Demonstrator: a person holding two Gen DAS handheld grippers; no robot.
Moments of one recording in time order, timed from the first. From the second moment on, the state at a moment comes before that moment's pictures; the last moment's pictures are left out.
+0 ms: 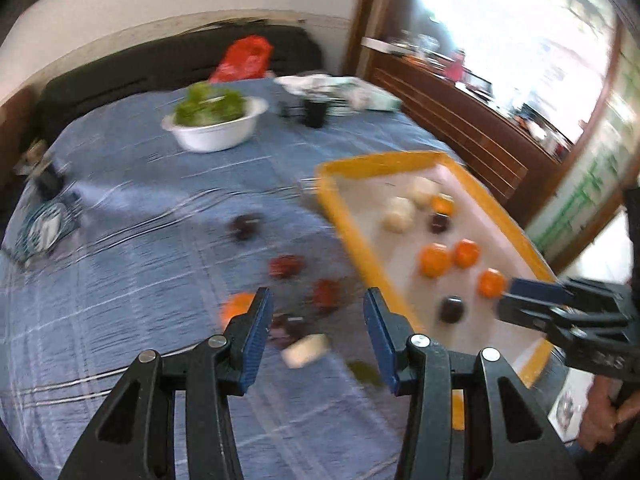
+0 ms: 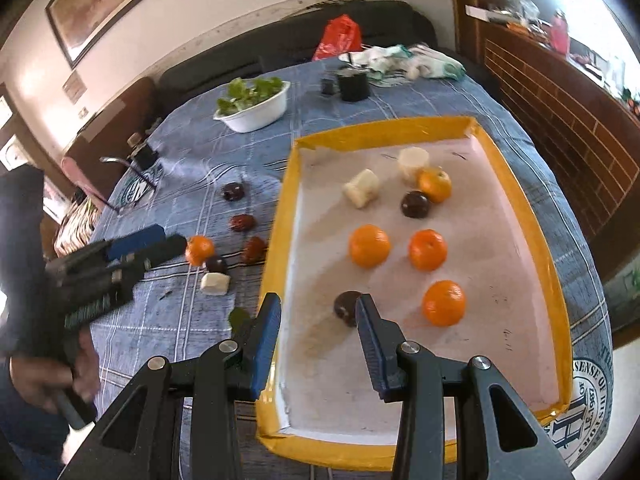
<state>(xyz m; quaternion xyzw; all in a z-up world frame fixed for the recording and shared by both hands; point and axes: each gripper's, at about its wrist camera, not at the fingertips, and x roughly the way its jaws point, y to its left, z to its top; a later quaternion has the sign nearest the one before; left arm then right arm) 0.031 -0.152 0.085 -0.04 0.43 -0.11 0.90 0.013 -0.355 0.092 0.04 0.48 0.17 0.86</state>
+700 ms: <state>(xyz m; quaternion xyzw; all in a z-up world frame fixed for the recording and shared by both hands) 0.080 -0.116 0.020 -0.12 0.49 -0.08 0.86 0.000 -0.363 0.090 0.02 0.48 0.14 0.86</state>
